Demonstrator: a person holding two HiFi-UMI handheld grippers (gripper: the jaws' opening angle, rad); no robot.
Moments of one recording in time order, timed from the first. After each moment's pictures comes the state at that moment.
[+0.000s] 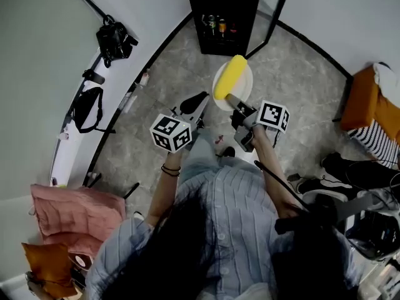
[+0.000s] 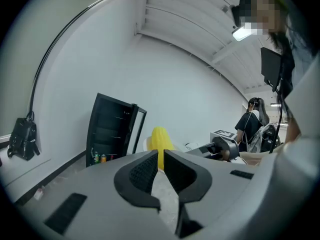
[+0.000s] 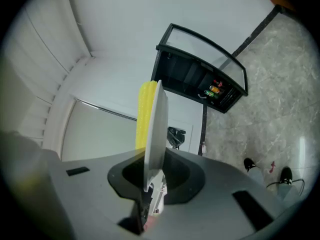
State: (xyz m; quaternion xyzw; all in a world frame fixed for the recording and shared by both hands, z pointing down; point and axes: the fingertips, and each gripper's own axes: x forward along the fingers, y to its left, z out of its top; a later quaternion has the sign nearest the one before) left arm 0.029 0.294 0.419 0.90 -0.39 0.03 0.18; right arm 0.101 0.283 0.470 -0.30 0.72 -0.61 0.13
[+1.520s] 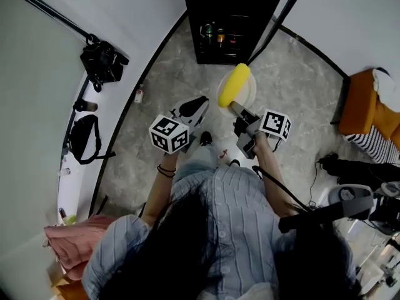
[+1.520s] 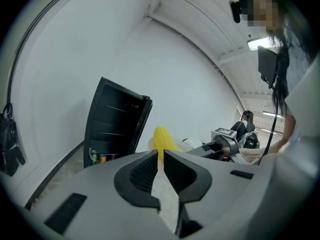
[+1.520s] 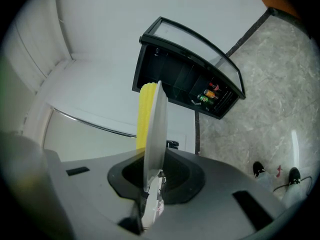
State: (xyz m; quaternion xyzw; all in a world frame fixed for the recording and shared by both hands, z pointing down) left arm -0.054 0.088 0.455 0.92 -0.31 0.06 0.23; right arm 0.035 0.100 0.505 -0.37 0.67 -0.63 0.13
